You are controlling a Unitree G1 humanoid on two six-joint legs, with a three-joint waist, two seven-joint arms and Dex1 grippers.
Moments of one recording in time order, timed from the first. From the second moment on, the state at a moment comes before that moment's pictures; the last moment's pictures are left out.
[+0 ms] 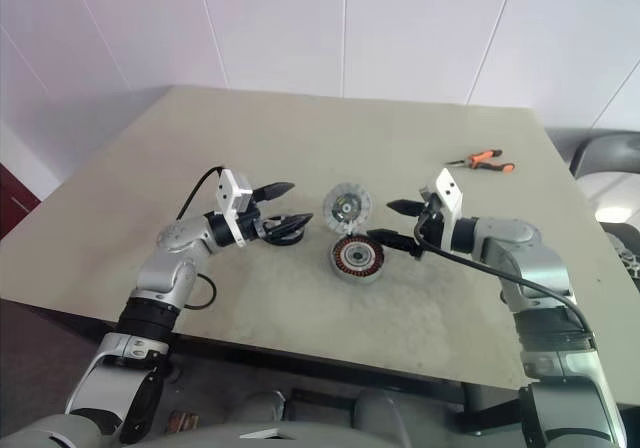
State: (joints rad) left arm -0.47 0.28 -0.06 0.30 -0.31 0.06 -0.96; right arm -0.39 -0.65 -0.02 0.09 0.43 0.53 1.04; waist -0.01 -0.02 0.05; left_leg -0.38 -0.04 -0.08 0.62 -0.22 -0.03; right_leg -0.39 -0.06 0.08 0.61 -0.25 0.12
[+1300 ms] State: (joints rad) left arm -0.46 0.28 -0.06 0.30 -0.31 0.04 -0.95; right arm -0.52 -0.60 0.27 0.20 0.06 0.43 0.97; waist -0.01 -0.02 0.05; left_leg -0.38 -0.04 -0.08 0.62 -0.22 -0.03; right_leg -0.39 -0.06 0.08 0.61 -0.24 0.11
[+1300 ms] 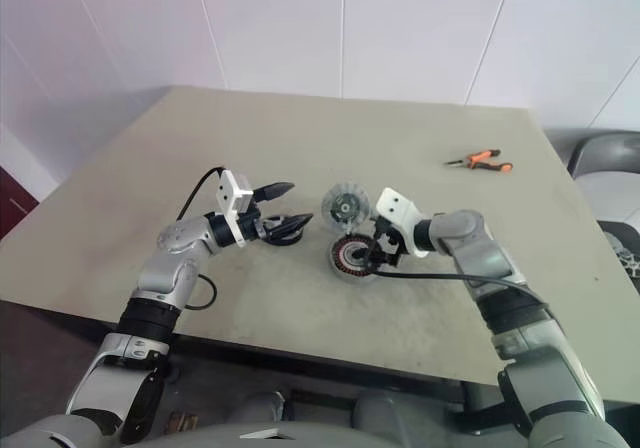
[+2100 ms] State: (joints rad) left arm -0.45 0.27 -0.06 0.31 -0.31 0.03 -0.95; right arm -0.55 -0.63 0.36 0.14 -0.03 0.46 1.05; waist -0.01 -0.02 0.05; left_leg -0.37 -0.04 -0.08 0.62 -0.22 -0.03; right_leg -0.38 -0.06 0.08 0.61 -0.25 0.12
